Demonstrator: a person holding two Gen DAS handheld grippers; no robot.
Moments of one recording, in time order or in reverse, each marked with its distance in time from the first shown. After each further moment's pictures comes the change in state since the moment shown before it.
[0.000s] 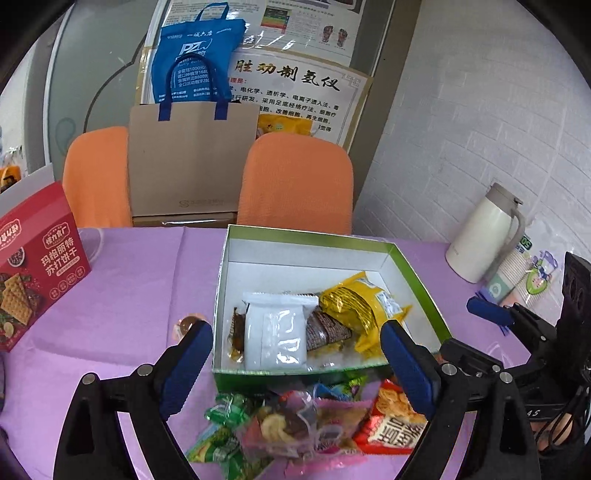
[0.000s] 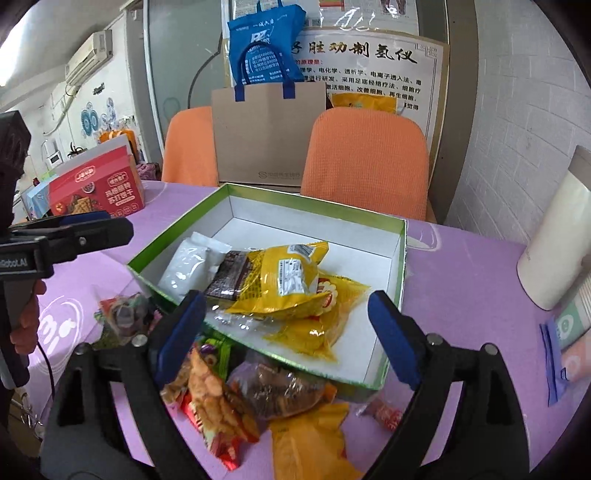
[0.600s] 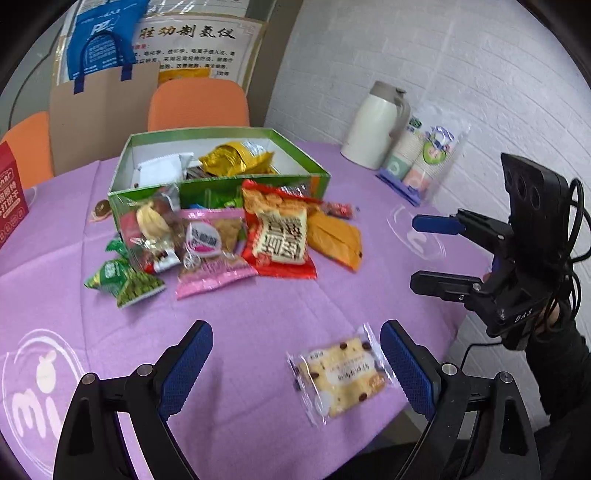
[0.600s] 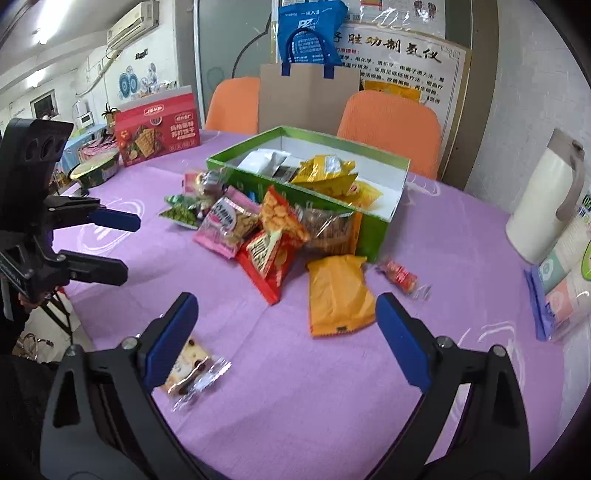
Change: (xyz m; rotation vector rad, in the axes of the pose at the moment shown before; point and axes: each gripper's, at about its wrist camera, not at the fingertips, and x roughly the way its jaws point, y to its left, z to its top) left arm -0.053 -0.057 -0.141 0.212 0.214 -0.275; right arm -0.080 0.031 -0.110 -0.090 0.147 0.096
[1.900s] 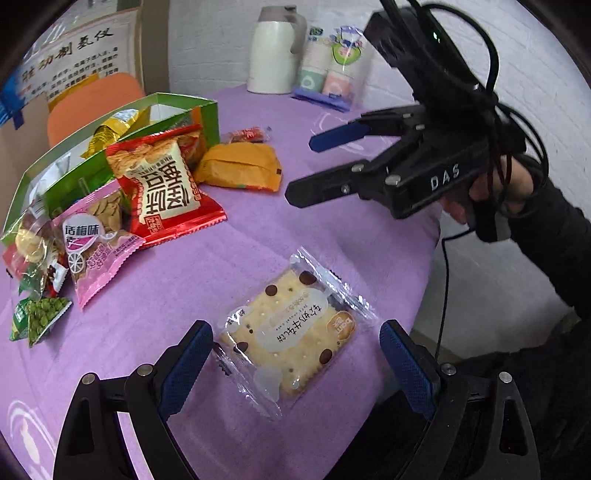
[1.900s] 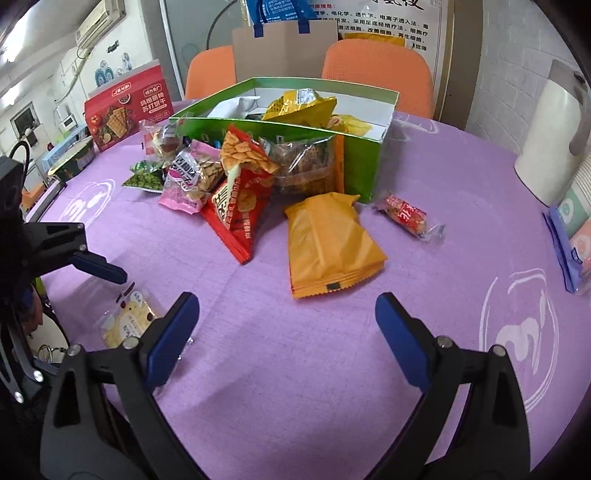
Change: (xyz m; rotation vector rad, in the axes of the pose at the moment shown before) left arm 0.059 -0.051 -0.027 0.377 0.209 -0.101; right arm 0.043 -0.033 -0.019 0.110 0.079 -0.033
